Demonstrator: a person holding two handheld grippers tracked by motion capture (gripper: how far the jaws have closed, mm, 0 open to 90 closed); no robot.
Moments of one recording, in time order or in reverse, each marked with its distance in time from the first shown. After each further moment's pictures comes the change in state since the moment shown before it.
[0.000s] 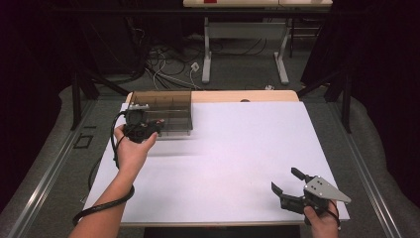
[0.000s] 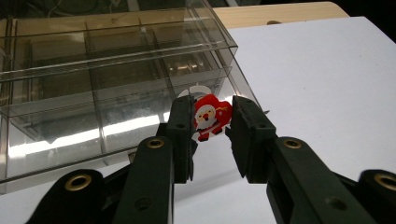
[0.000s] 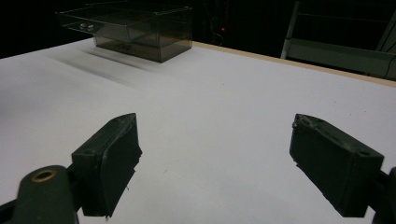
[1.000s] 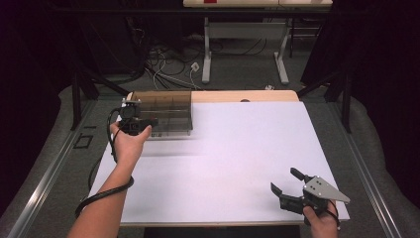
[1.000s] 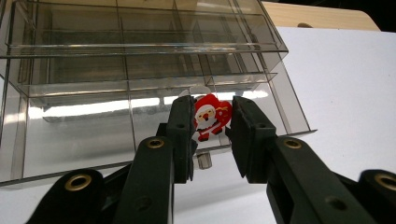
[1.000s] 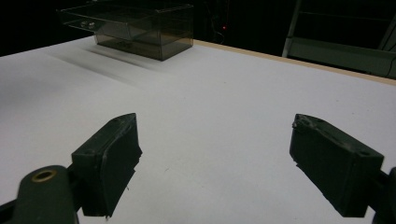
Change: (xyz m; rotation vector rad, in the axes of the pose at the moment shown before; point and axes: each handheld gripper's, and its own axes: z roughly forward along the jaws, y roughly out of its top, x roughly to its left) left arm 0.034 0.008 0.021 0.058 0.015 -0.151; right arm 0.001 -0.001 0.001 0.012 0.003 0.005
